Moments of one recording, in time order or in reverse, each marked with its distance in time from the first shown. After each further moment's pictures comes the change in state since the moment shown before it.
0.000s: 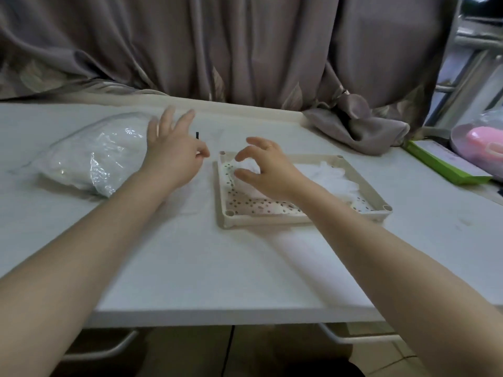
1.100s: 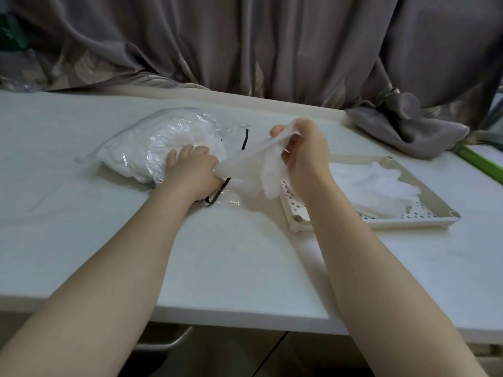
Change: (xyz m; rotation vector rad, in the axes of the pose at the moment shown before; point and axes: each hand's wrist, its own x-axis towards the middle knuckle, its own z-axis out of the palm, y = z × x) left_hand -0.017 -0.067 0.029 0.004 -0.293 -0.155; right_hand 0.046 -0.056 0.032 1.459 0.419 0.340
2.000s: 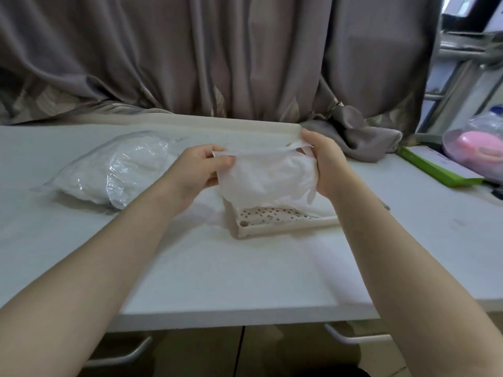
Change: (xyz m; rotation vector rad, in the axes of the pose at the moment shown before) left_hand -0.034 0.092 -0.051 -1.415 -0.129 0.112; right_hand -0.007 -0.072 -0.102 -0.152 0.032 0.124
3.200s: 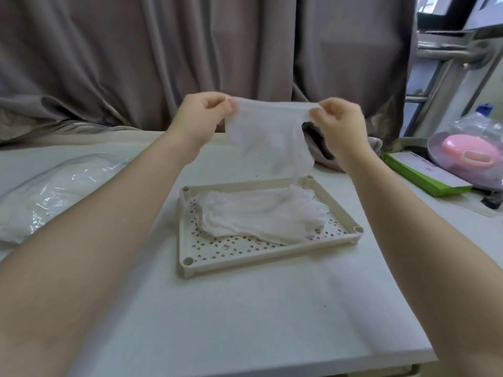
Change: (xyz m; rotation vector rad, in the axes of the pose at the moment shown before) left_hand 0.102 0.060 0.082 0.277 0.153 0.330; right_hand 0.073 -0.066 -0.092 -0.740 0.318 -0.672
